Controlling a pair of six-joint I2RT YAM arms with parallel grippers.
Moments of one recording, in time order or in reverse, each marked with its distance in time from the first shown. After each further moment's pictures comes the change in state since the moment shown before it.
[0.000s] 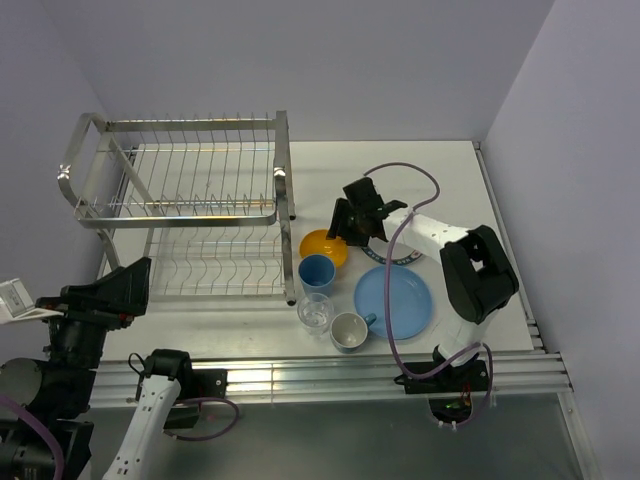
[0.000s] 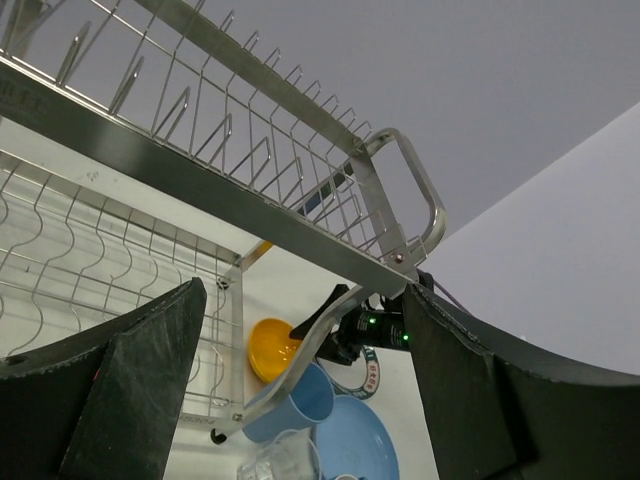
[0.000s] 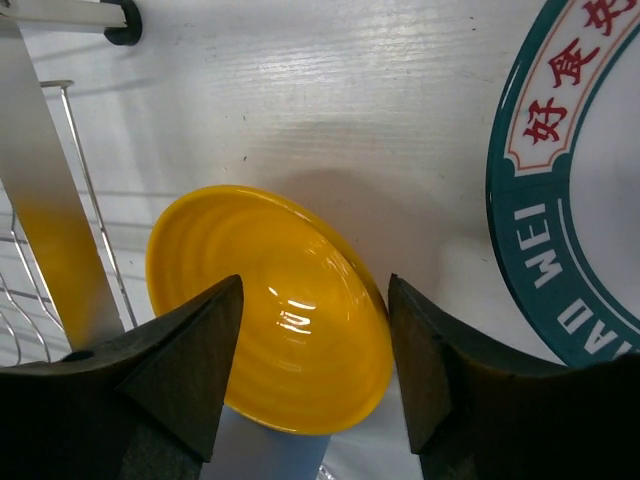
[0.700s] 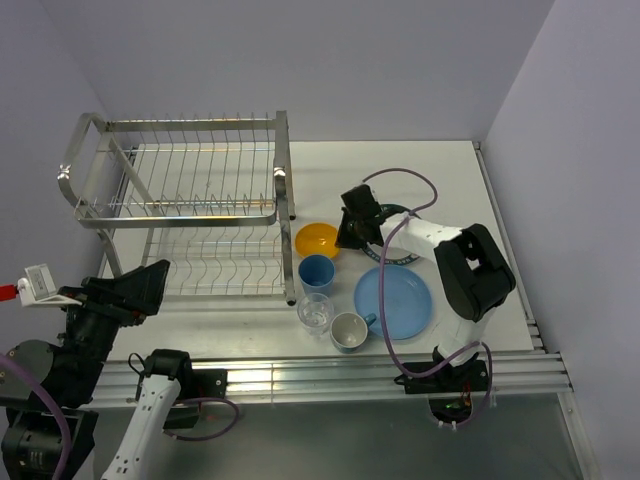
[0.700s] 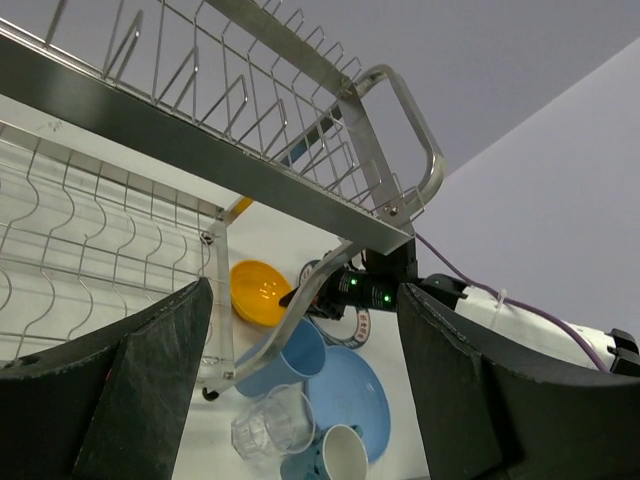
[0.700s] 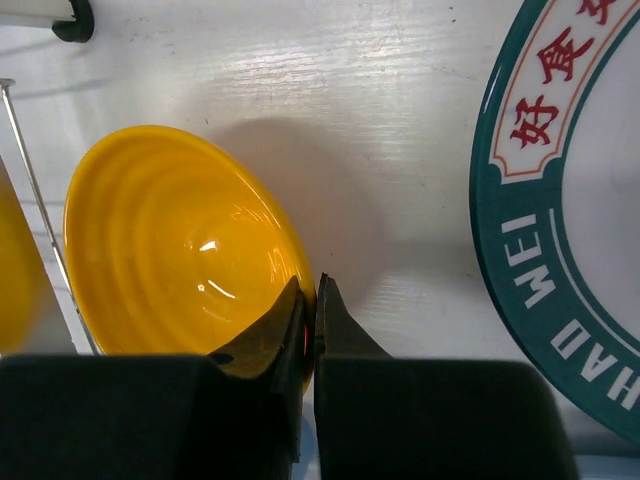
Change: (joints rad) left arm 0.000 0.011 -0.043 -0.019 0.121 -0.008; right arm 0.014 0.026 -0.066 0.088 0.040 -0.005
